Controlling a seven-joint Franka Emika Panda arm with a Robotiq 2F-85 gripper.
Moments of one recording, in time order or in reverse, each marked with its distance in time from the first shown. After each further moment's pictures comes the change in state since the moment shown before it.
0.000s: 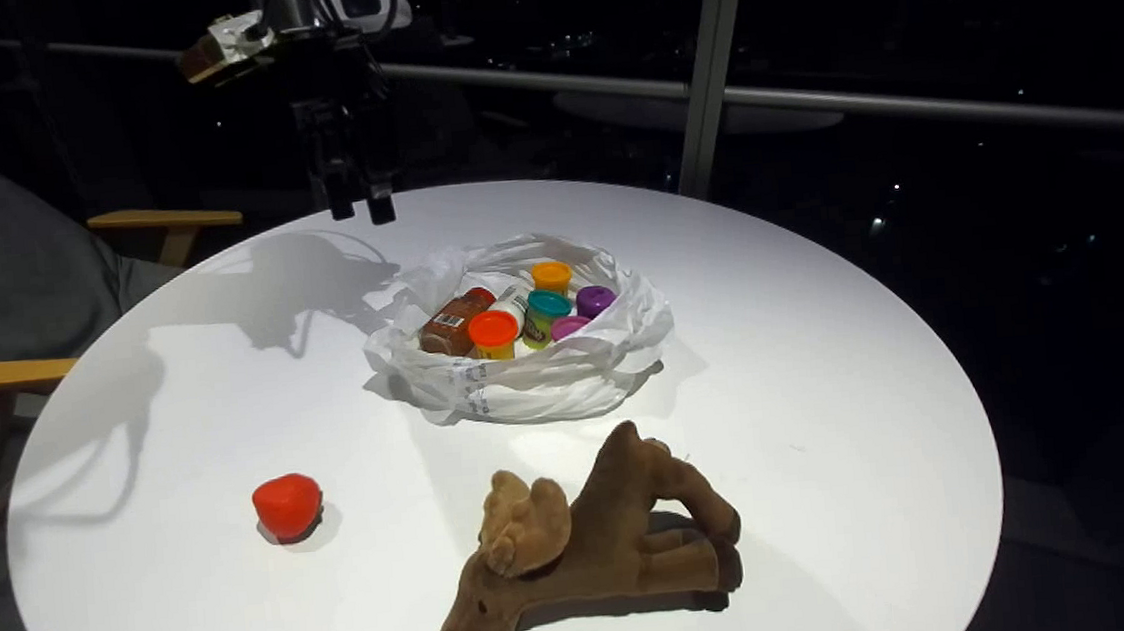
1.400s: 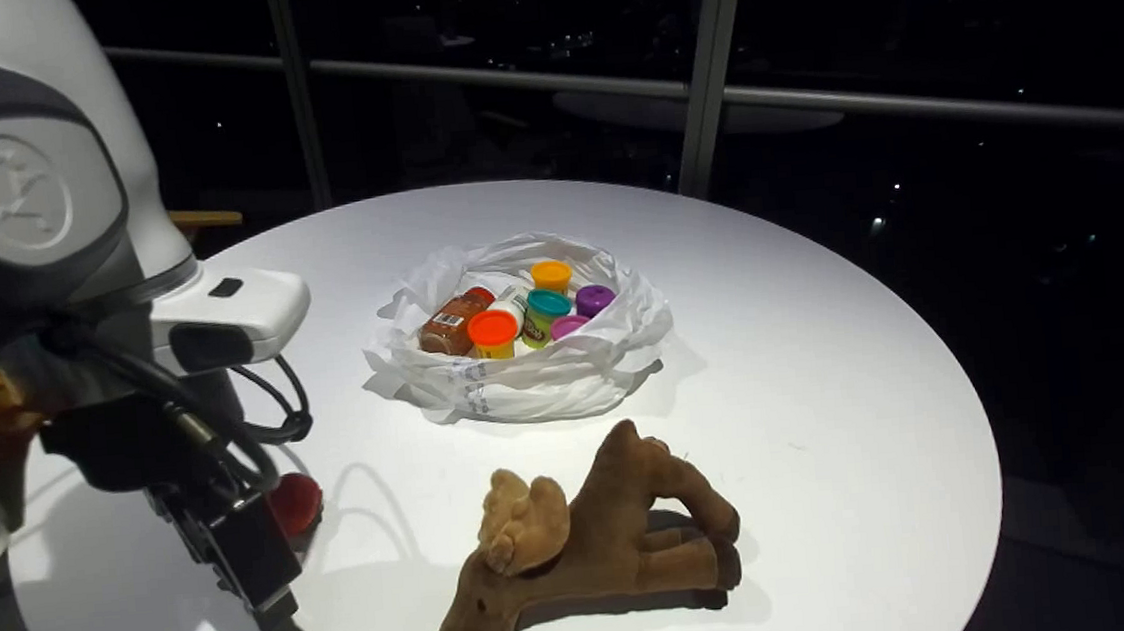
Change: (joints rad) arm -0.050 -0.361 -0.129 -1.130 -0.281 0.856 0.022
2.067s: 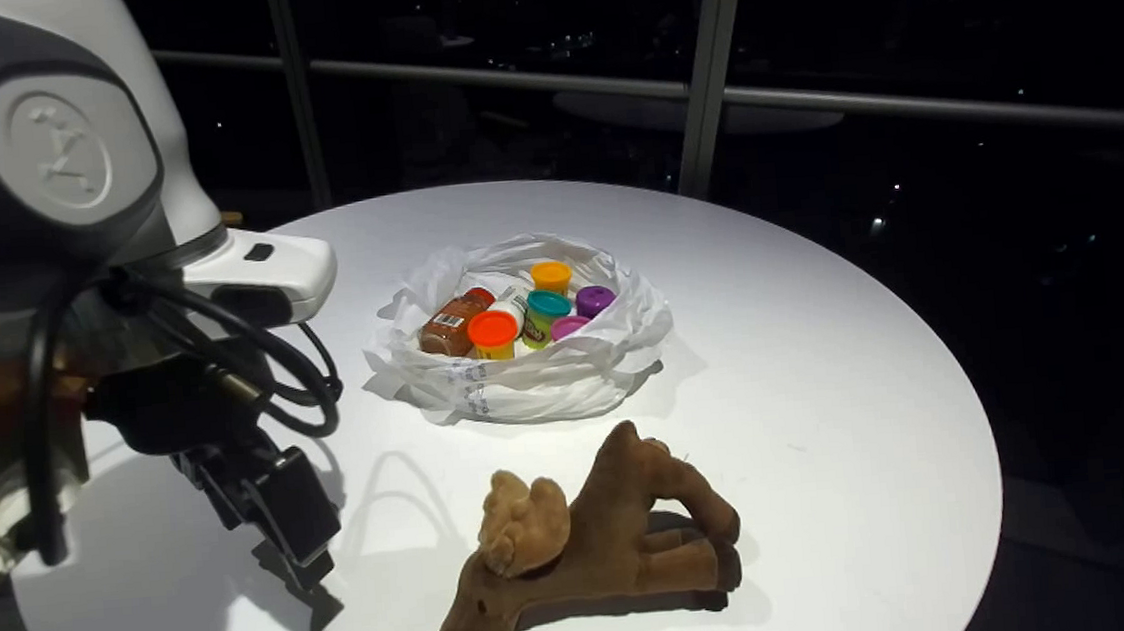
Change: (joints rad) arm -0.022 -0.020 -0.009 0.024 -0.013 -0.001 -0.054
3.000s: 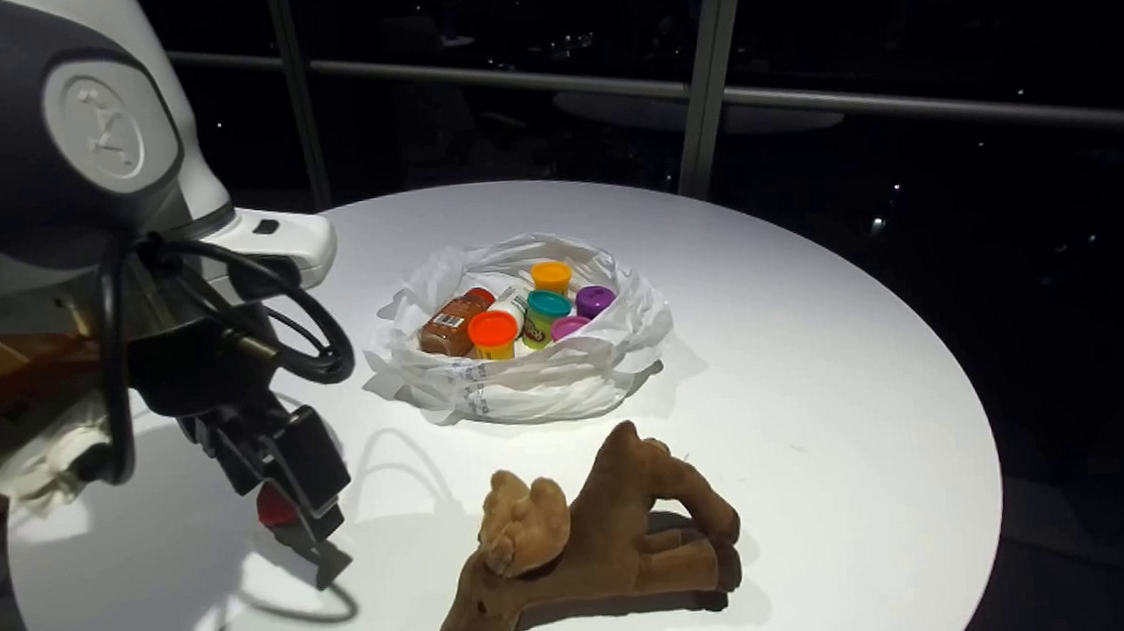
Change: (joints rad) arm 0.030 0.039 0.011 0.071 -0.002 -0.014 -0.004
